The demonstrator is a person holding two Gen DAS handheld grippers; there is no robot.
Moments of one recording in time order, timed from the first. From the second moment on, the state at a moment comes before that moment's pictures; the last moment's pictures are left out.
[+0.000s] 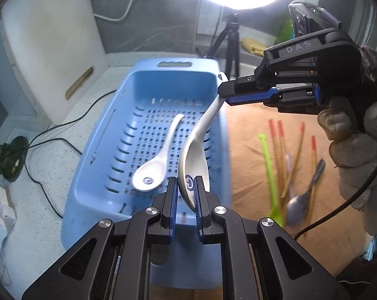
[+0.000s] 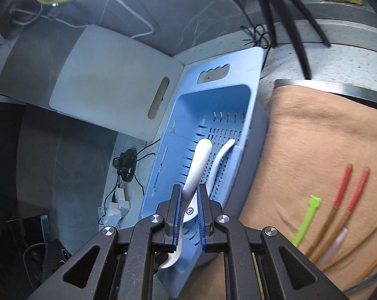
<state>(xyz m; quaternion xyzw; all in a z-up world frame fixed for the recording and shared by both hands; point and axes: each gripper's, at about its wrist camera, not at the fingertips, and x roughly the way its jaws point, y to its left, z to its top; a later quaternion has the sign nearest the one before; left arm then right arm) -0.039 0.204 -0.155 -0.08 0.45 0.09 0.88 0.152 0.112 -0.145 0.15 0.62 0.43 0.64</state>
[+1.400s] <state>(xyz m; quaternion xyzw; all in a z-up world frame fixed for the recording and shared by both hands) -0.055 0.109 -0.161 -0.10 0.49 0.02 0.87 0.131 -0.065 -0.085 0.08 0.50 0.40 0.76</state>
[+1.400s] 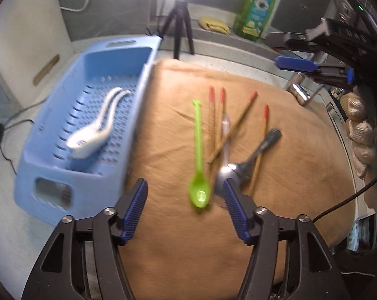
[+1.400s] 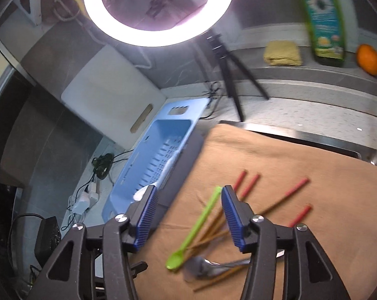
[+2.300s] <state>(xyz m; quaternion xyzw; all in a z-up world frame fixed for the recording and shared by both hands) -0.052 0.065 -0.180 -0.11 0.50 0.00 0.86 0.112 -0.153 -0.125 0.11 0.56 0.33 0.75</state>
